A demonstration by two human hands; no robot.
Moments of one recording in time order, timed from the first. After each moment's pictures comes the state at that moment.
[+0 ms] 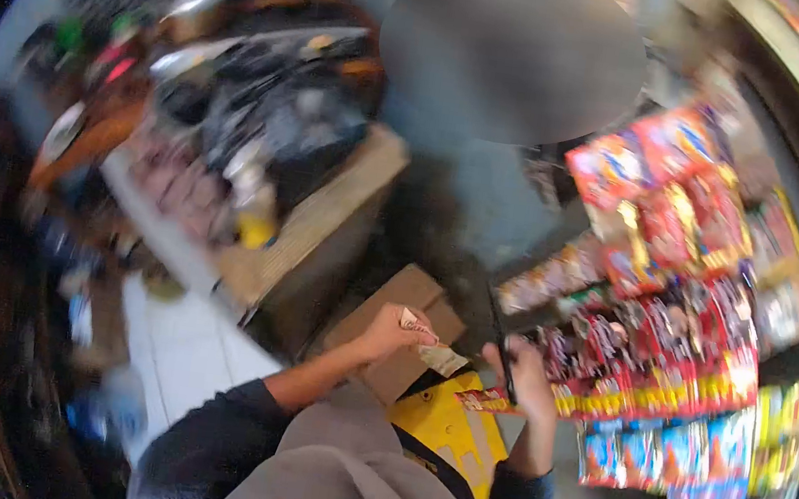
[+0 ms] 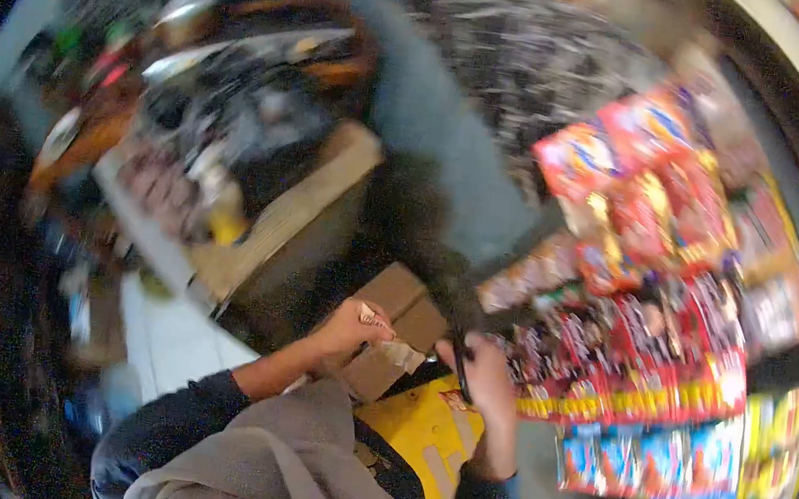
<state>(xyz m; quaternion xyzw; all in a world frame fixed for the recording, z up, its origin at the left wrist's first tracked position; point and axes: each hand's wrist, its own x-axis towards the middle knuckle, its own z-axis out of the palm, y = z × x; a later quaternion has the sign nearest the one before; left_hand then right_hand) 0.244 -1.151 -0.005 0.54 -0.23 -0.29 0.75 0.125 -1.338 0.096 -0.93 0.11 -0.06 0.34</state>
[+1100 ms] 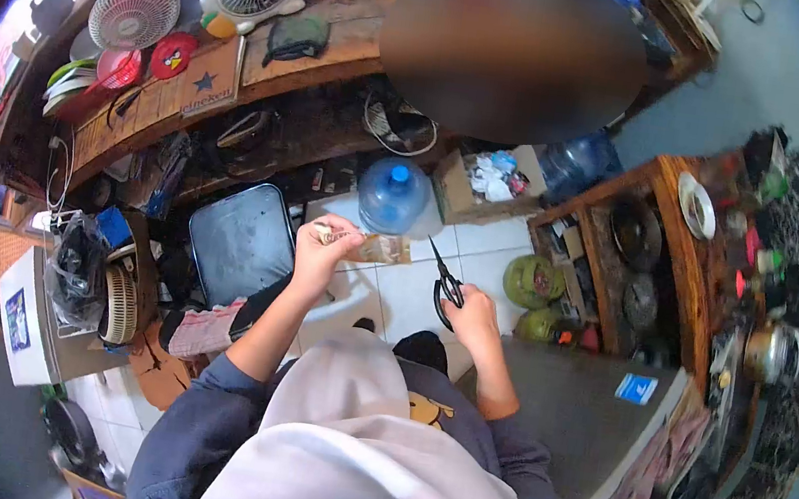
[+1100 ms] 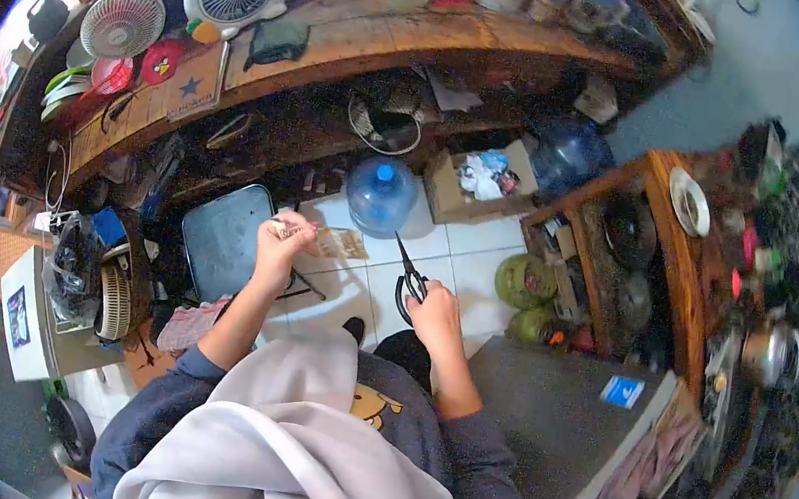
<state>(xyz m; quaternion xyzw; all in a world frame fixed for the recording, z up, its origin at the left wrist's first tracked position) -0.074 -0.527 -0.027 0.44 0.41 0.56 0.58 0.158 -0.591 -0.033 -0.76 -0.54 0.32 0.18</state>
